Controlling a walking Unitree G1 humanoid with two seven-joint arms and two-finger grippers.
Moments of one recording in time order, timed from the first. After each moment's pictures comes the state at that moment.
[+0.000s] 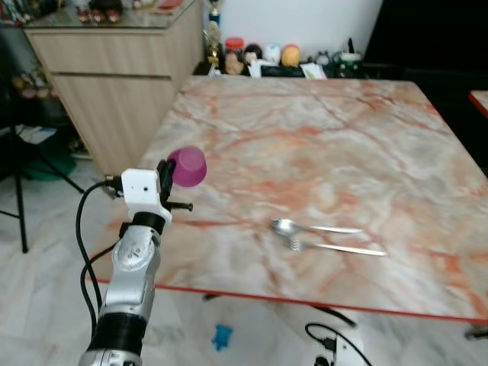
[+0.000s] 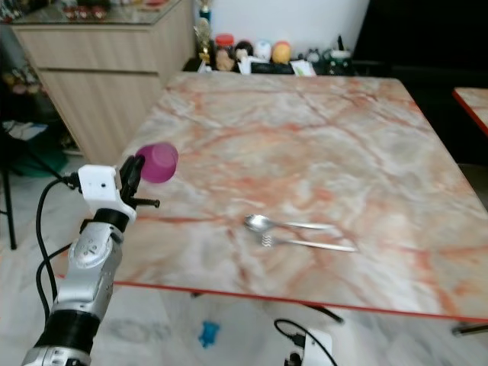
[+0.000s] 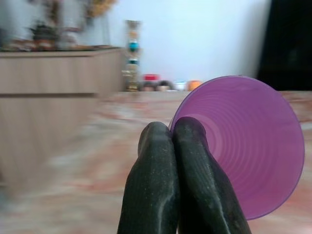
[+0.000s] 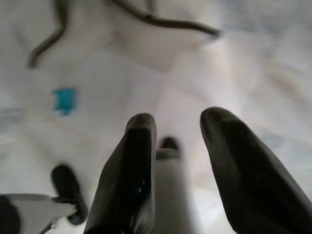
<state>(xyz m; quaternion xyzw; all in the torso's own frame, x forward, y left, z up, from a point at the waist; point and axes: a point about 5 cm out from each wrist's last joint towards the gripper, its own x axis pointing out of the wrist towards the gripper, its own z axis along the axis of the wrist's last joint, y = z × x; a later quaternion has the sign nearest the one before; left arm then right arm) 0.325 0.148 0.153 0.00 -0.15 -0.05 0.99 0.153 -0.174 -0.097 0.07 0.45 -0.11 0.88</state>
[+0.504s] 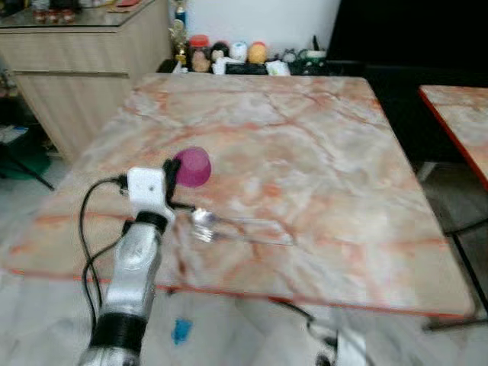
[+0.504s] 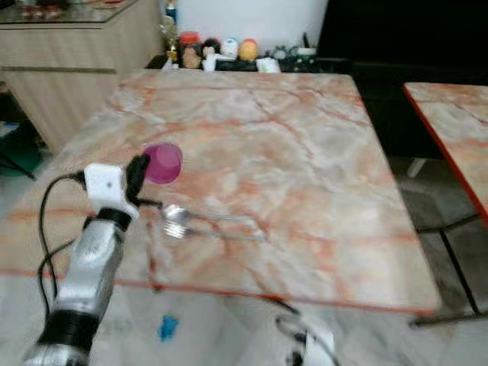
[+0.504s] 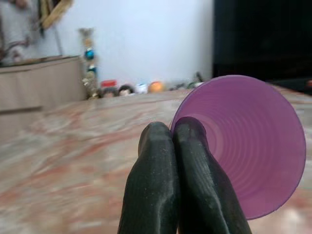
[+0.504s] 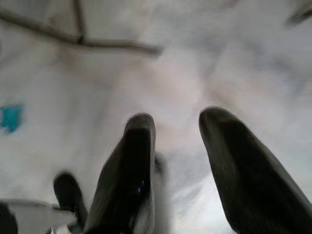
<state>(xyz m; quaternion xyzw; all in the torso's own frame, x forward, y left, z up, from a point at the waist) 0.322 0.154 0.156 0.05 -0.16 -0.08 0.98 0.155 -0.178 -0.095 0.07 0.45 -0.11 0.88</state>
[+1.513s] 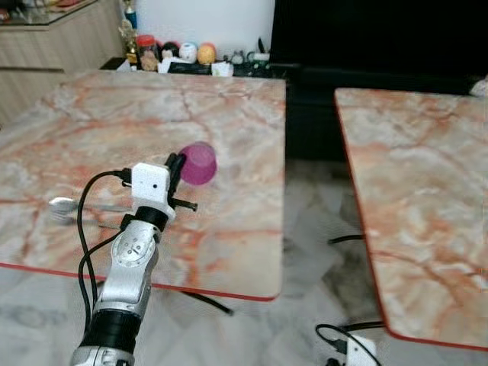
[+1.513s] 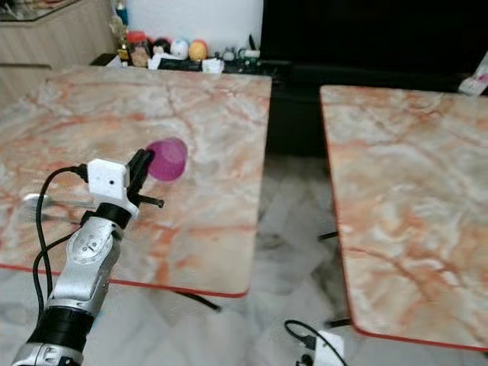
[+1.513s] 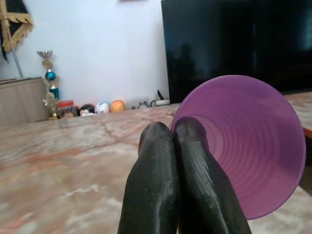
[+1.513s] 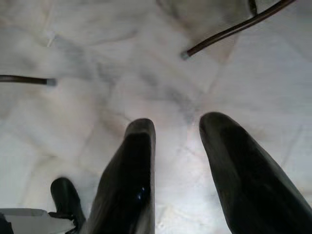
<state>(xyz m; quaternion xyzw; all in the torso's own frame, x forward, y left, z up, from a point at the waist) 0.326 0.165 0.170 0.08 -0.18 -0.08 0.98 0.157 -0.178 -0.094 0.07 0.45 -0.12 0.88</state>
